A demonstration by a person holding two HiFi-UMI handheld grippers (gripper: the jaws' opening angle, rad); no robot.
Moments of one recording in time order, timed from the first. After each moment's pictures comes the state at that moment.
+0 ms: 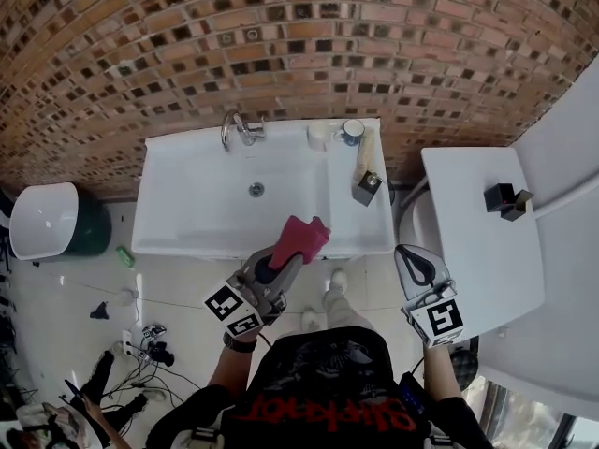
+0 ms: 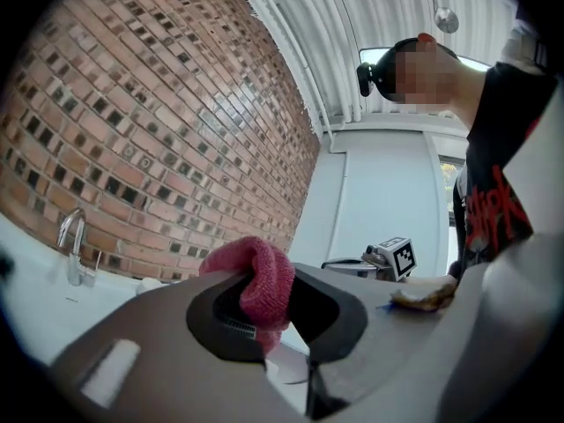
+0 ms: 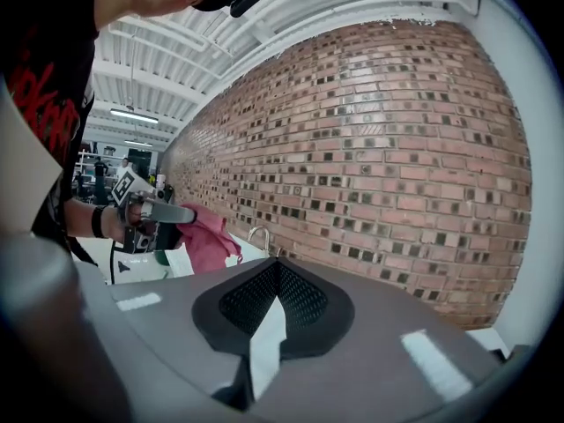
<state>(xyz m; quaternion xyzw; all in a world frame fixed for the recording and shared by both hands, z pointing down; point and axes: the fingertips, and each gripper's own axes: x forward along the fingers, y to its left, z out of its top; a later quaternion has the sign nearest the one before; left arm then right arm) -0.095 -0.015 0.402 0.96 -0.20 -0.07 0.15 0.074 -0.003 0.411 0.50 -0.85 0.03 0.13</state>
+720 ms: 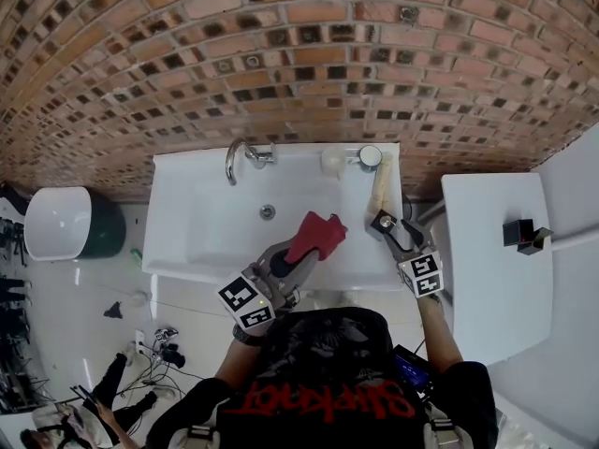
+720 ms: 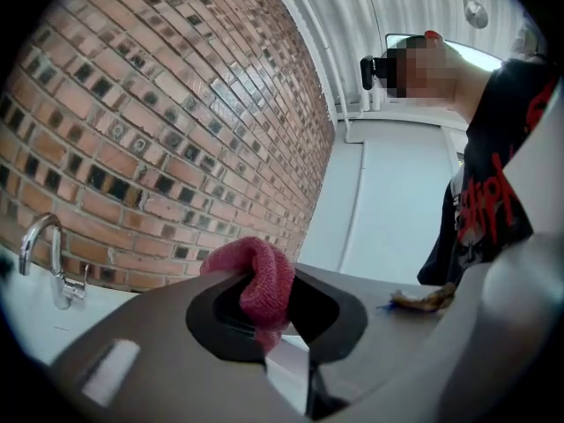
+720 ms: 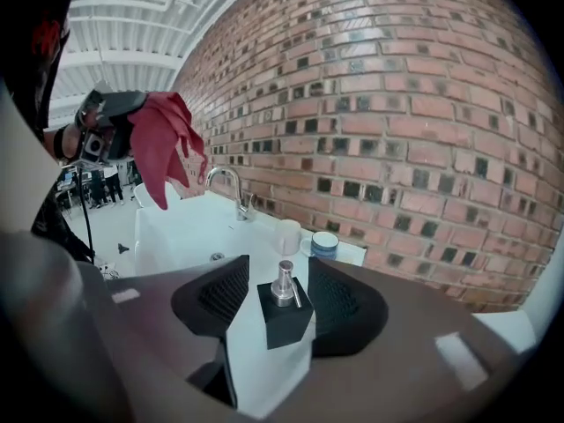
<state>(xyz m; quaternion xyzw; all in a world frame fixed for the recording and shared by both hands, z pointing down) -0.048 -0.155 0.412 0.96 -0.20 -0.04 0.18 0.128 -0.210 0.612 0.47 -0.84 0.12 0.23</state>
